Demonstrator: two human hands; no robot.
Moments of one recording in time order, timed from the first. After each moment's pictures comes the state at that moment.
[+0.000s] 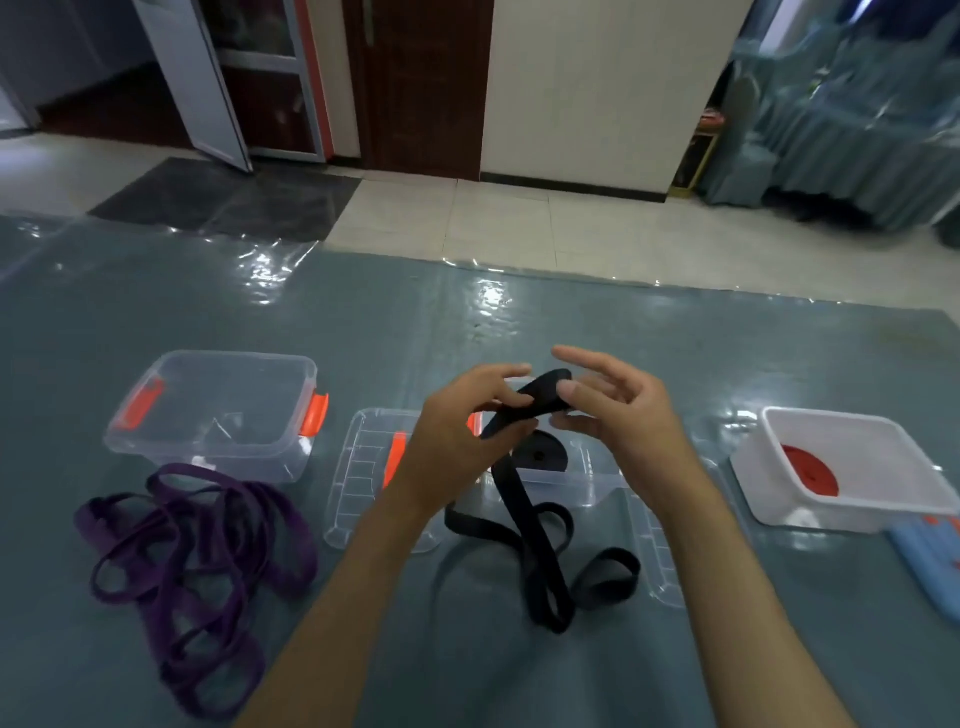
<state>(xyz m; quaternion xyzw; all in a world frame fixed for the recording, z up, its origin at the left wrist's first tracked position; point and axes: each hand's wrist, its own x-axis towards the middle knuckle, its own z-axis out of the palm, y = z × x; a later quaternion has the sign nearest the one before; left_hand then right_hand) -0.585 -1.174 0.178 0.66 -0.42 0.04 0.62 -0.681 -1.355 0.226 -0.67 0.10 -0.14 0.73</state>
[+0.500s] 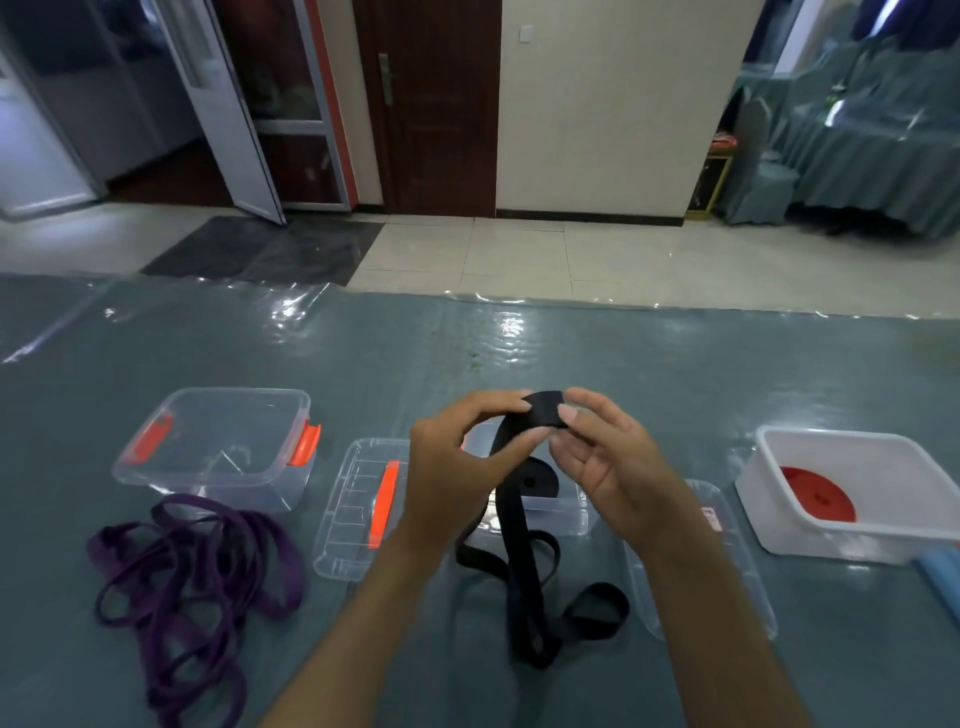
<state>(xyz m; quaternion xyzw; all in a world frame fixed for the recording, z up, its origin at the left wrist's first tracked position) -0.638 -1.228 0.204 0.66 -0.36 0.14 0.64 -0.711 -1.393 0.221 -0.43 0.15 -0.07 0.89</state>
